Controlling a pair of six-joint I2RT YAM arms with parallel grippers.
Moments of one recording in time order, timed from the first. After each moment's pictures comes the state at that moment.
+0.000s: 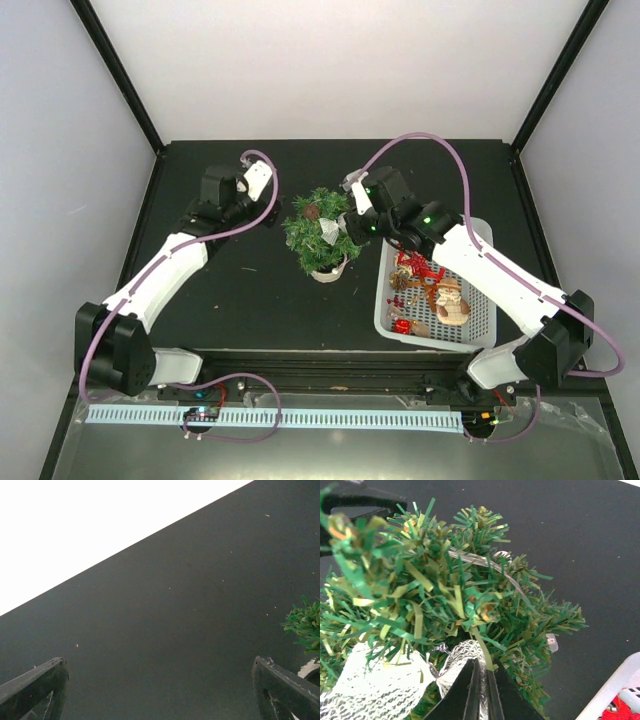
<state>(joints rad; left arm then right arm) -0.29 1.32 1.02 -0.18 0.10 0.24 0.74 1.42 1.36 -0.68 -0.02 0.15</state>
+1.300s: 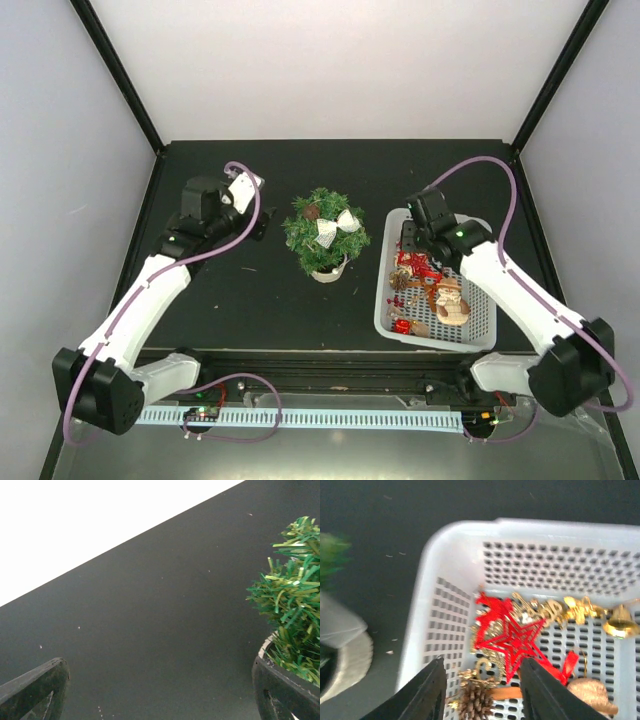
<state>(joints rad) -0.28 1.13 0.98 -0.34 0.14 0.23 0.53 1.24 1.07 -0.76 0.25 0.47</state>
